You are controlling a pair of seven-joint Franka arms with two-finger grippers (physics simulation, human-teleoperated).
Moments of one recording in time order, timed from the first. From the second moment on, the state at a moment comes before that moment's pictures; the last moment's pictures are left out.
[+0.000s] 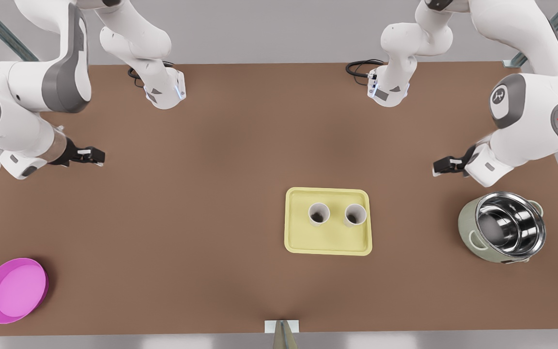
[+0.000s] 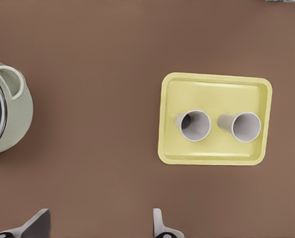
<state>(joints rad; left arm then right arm) -0.08 0.16 0.05 -1.50 -0.12 1.56 -0.02 -0.12 0.11 0.16 -1.50 -0.07 1.44 0.00</state>
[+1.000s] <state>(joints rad) -0.12 0.17 -0.01 -1.56 -0.05 1.65 -0.06 0.67 0.91 0.15 -1.09 -0.09 2.35 0.68</state>
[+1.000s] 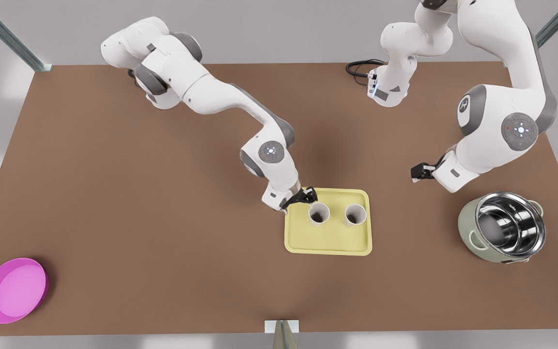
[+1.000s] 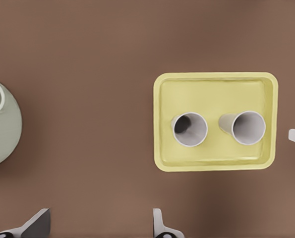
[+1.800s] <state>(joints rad) -0.12 0.18 -0.01 -1.56 -0.04 1.66 -0.08 0.71 1.06 0.15 -1.10 -0.10 2.54 0.92</state>
